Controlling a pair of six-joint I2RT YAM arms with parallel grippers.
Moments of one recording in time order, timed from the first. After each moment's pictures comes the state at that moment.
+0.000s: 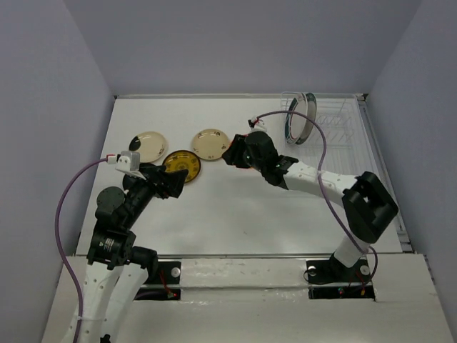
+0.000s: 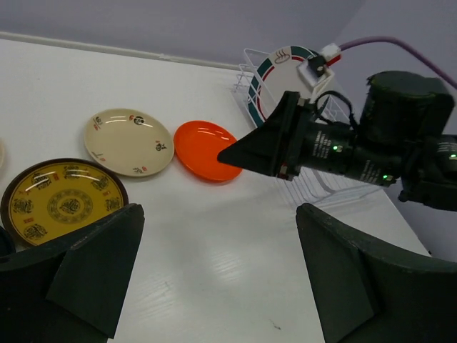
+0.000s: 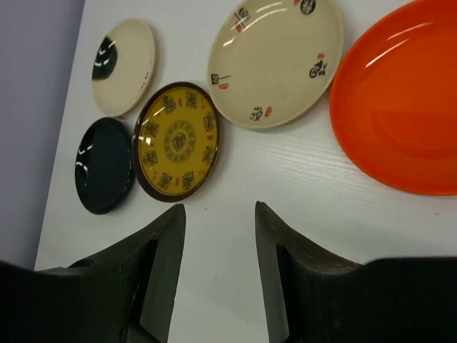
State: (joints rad) left arm -0.25 0.40 0.62 -0.24 0.24 -0.45; right arm 0.75 1.62 1.12 0.10 0.16 0.69
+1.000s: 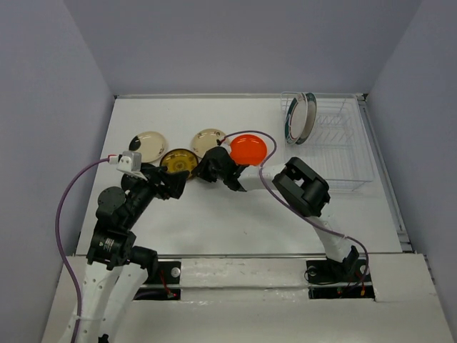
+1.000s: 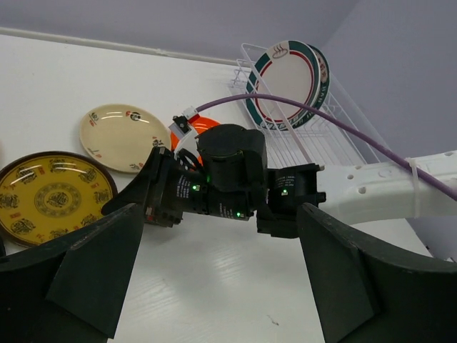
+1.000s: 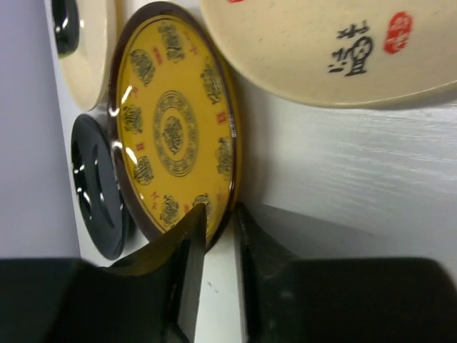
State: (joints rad) left arm -0.27 0.39 0.62 -0.25 0.23 -0.45; right arm 0.88 2.26 1.45 0.29 0.08 1.09
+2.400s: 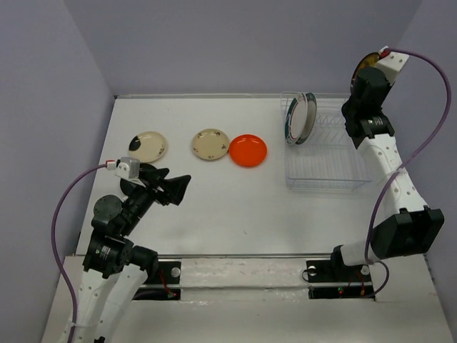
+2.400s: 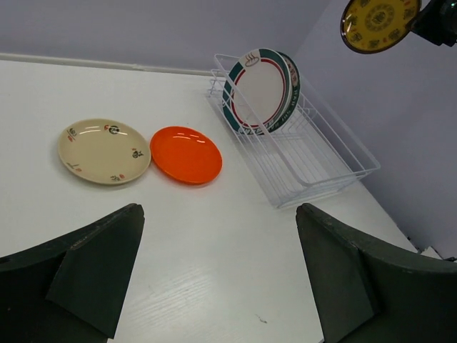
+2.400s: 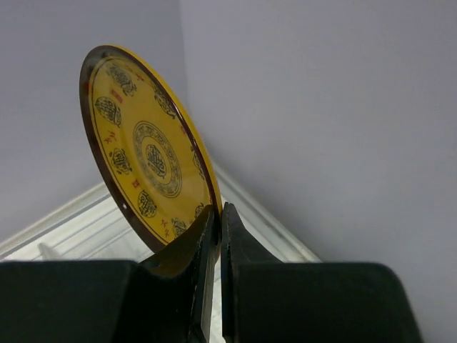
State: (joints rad) left arm -0.32 0.33 0.62 -0.25 0.23 -0.45; right arm 0.13 1.40 1.47 -0.14 0.87 0.07
